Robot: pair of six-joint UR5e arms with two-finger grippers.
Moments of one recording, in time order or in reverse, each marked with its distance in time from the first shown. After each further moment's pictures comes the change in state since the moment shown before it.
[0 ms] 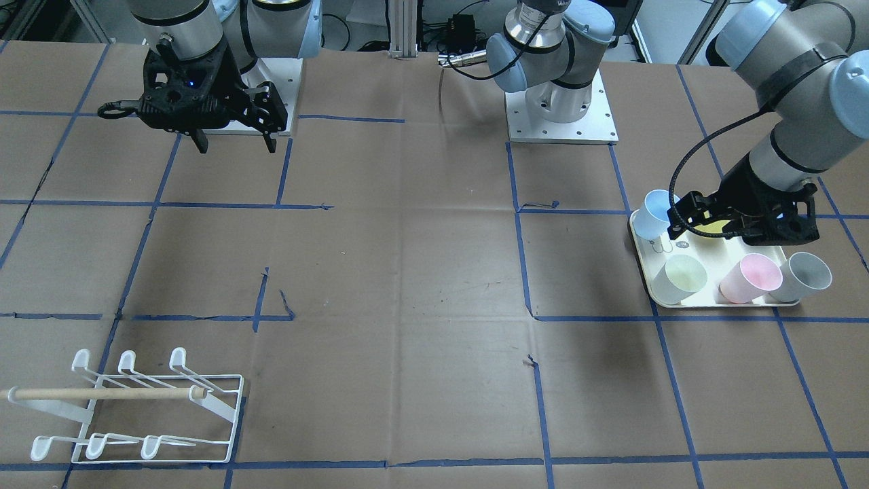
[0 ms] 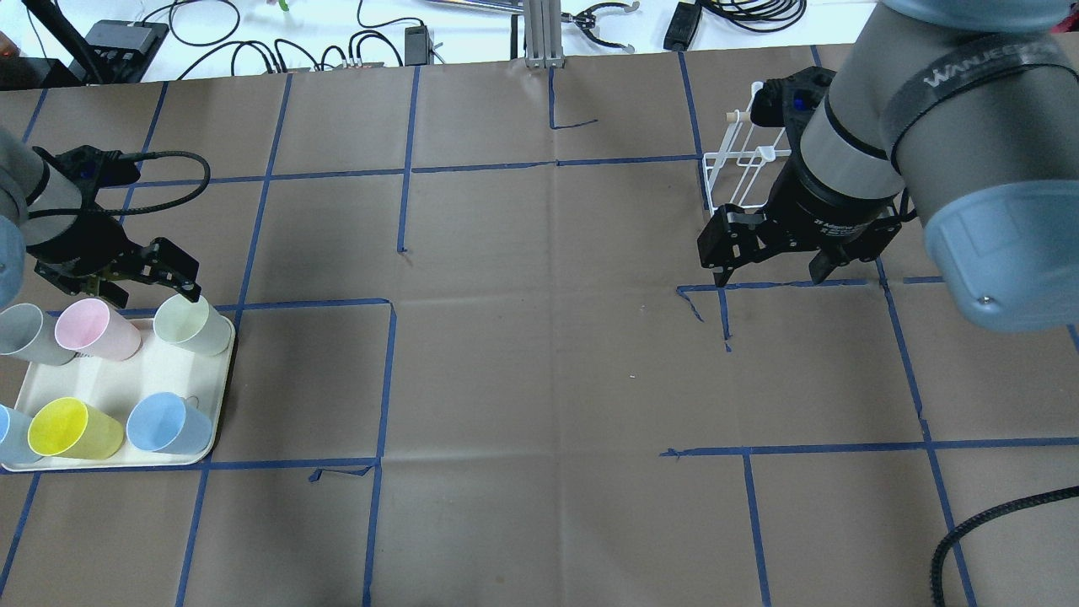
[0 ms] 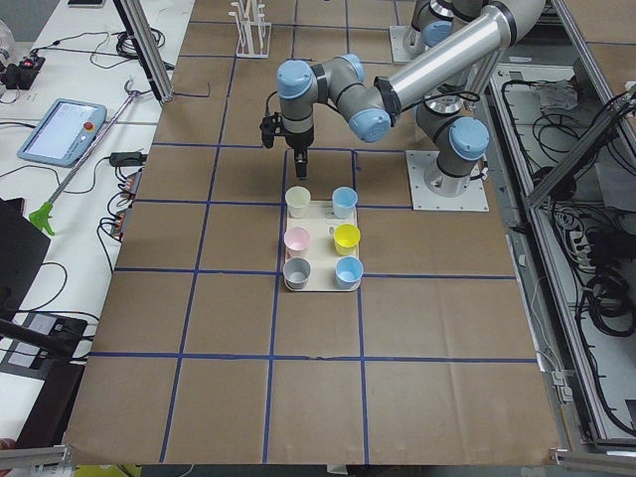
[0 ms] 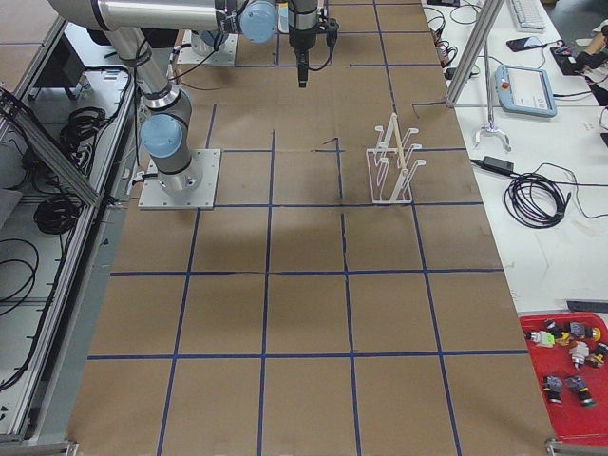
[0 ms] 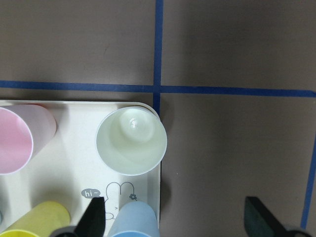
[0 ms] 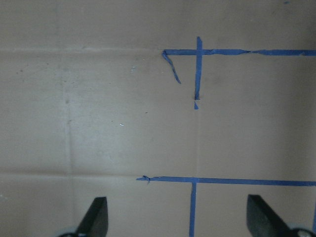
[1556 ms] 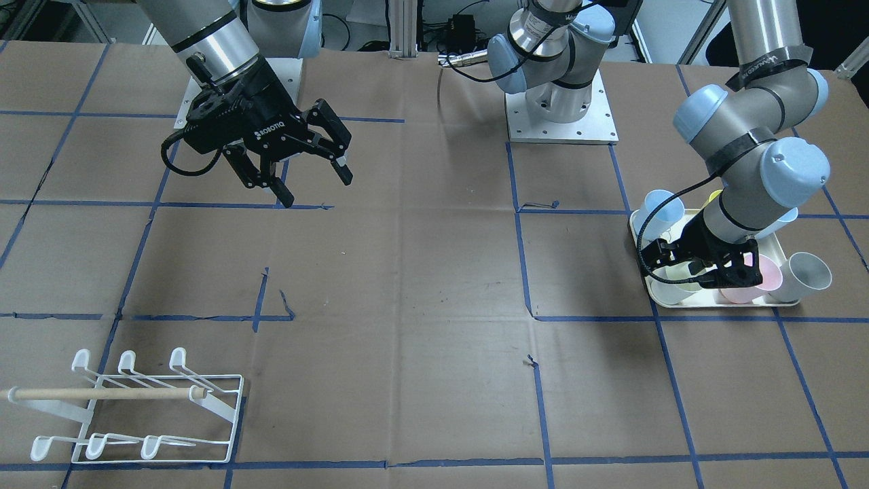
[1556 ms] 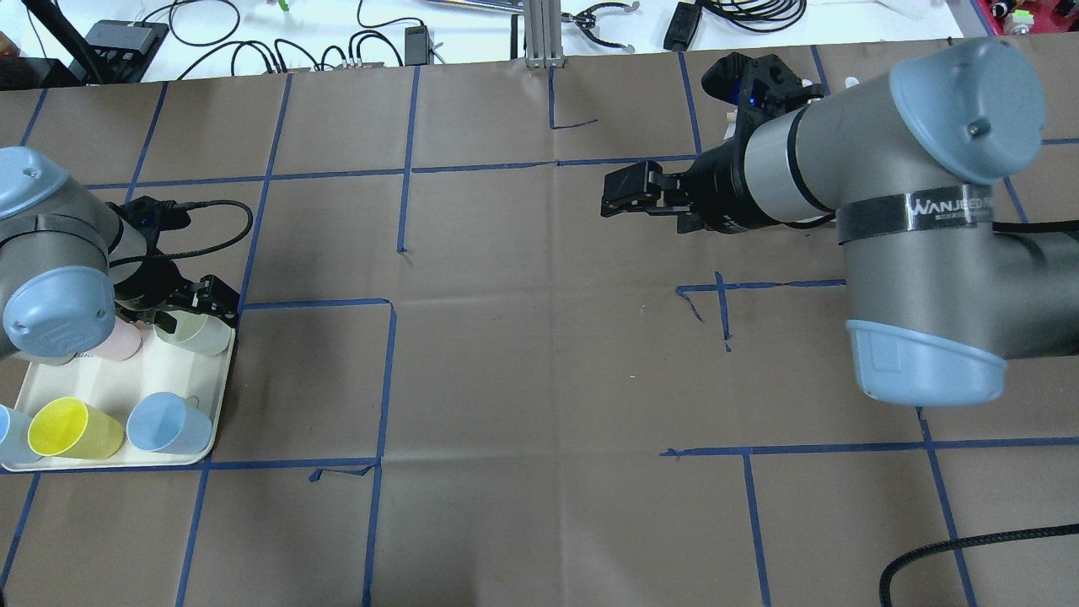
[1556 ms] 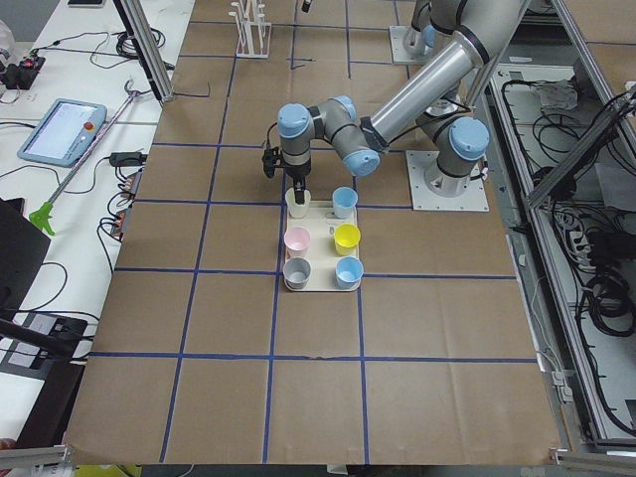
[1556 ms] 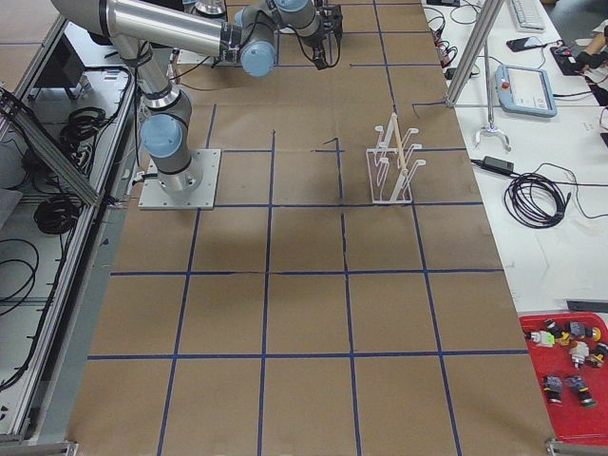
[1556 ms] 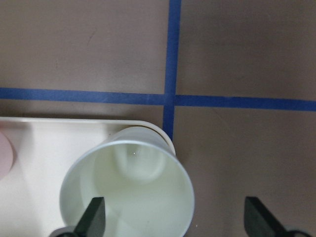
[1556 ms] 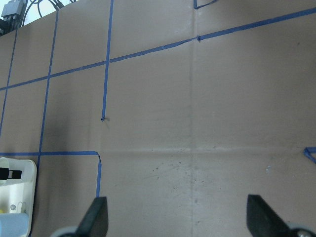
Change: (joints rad) left arm 0.002 -0.154 -0.095 0.253 -0.002 -0.001; right arm 0.001 0.010 0.230 -0.681 0.379 0.240
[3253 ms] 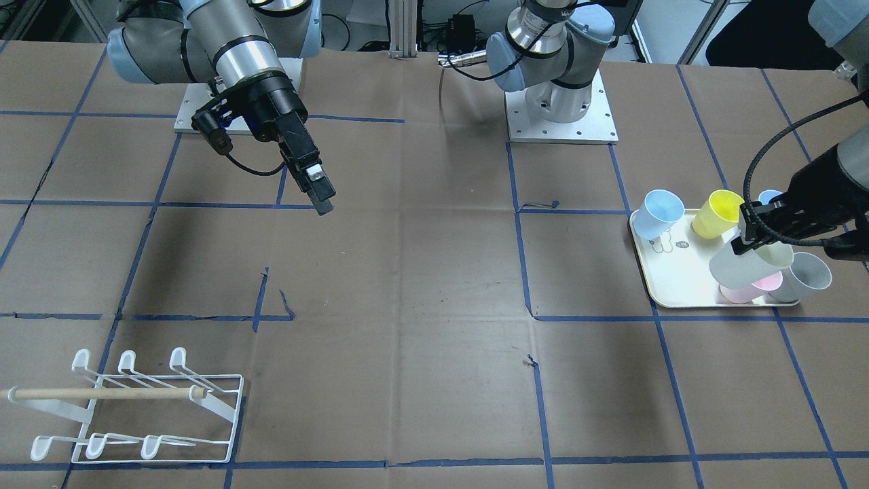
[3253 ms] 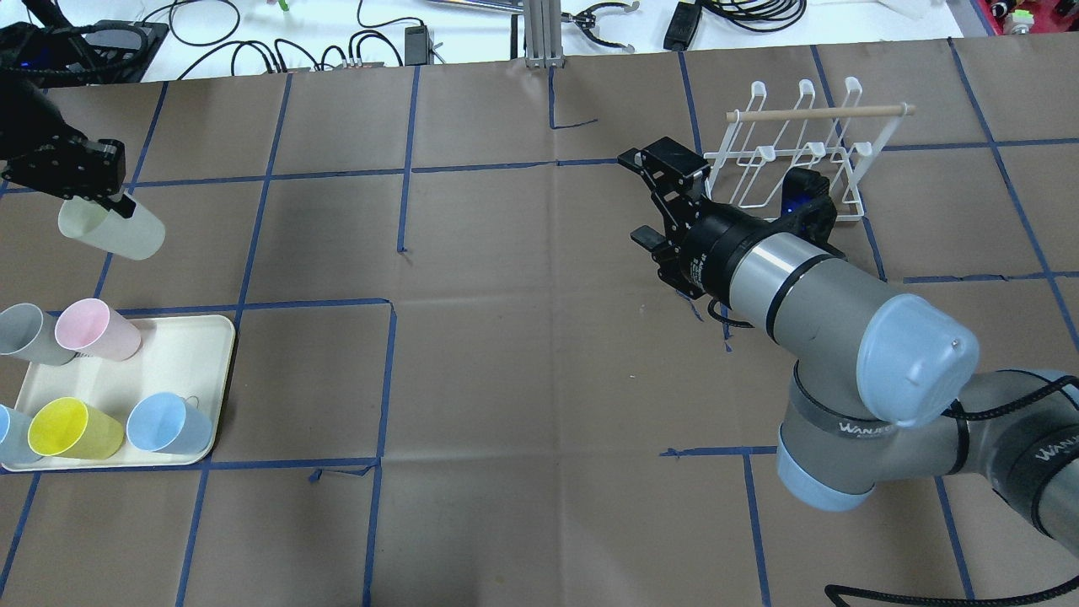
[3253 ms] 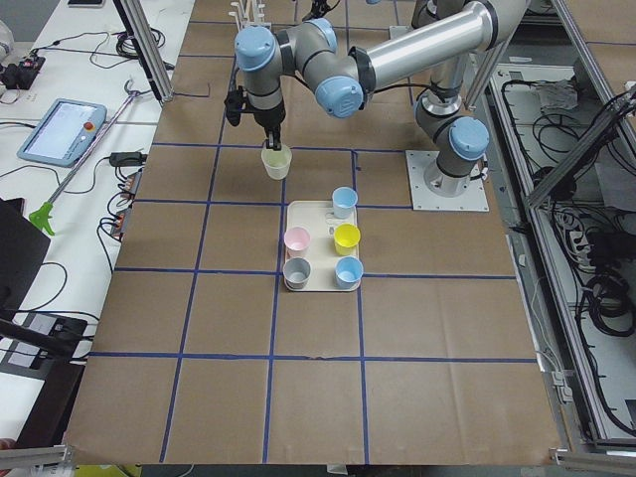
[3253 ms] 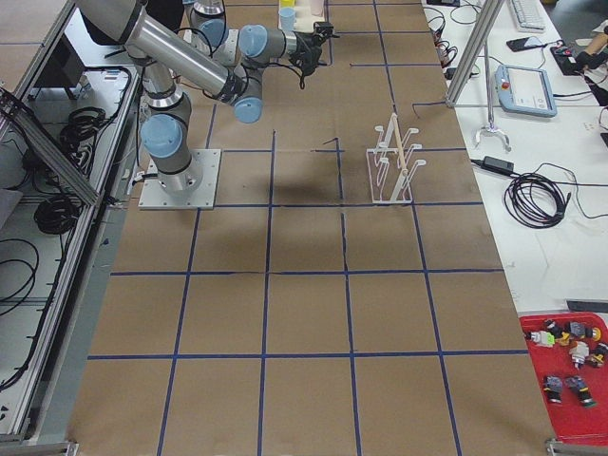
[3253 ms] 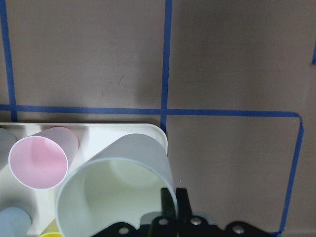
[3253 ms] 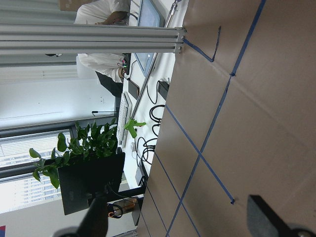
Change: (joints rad) left arm -0.043 0.032 0.554 -0.624 -0.132 0.006; right arm 0.008 0.120 0.342 -1.122 0.023 1.143
